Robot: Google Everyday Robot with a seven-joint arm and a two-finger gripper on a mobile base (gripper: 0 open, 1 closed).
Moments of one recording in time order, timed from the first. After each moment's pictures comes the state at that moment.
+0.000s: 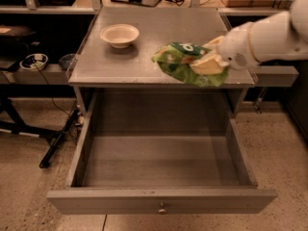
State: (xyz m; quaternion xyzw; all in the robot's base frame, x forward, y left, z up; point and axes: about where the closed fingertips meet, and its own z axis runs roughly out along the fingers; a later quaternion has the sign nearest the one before) arm 0.599 -0.128 0.933 -0.50 0.73 0.13 0.44
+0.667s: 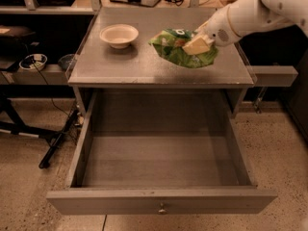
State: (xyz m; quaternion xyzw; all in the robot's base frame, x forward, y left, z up) arm 0.693 -0.119 0.931 -0.50 0.75 0.12 0.41
